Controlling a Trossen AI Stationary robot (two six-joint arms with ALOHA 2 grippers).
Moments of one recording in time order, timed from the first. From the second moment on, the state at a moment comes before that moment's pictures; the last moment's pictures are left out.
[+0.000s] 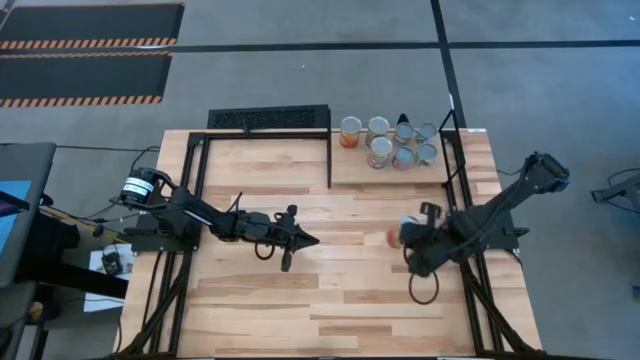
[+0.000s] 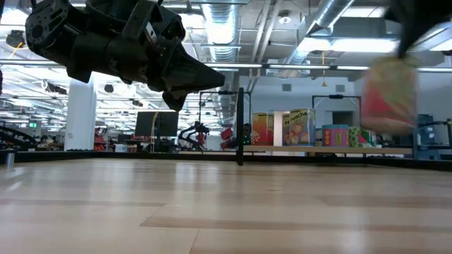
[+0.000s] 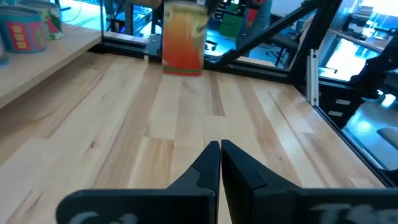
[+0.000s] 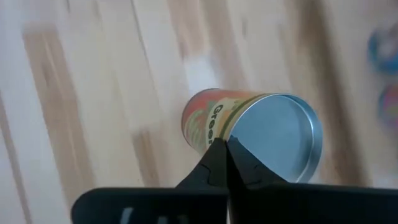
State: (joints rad) left arm -0.17 1.67 0.52 0.96 -0.07 -0.22; right arm 0.58 1.28 1.11 -1.26 0.44 0.76
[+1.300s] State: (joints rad) left arm -0.18 1.67 0.52 1.00 -0.07 -0.23; right arm -0.34 1.76 1.48 -0.85 0.29 -0.44
